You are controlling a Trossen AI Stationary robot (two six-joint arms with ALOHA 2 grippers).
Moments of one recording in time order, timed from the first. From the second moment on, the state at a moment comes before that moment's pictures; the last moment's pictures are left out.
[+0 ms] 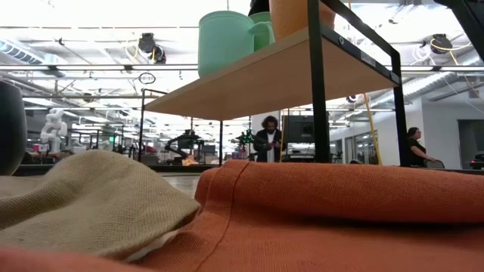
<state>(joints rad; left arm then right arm) -0.93 1.40 1.66 -0.71 -1.30 -0.71 -0.33 1.90 2.22 -1.21 -0.27 -0.43</state>
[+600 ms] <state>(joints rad) -0.93 1.40 1.66 -0.71 -1.30 -0.70 -0.32 1.91 2.22 -1.21 -0.30 -0.43</state>
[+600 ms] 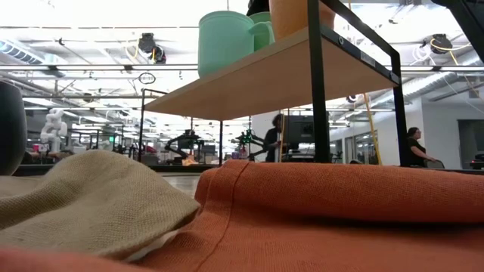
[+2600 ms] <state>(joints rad) -0.93 1.40 1.66 -0.70 -1.31 -0.71 -0.32 1.90 2.12 -1.09 -0.21 -0.46</state>
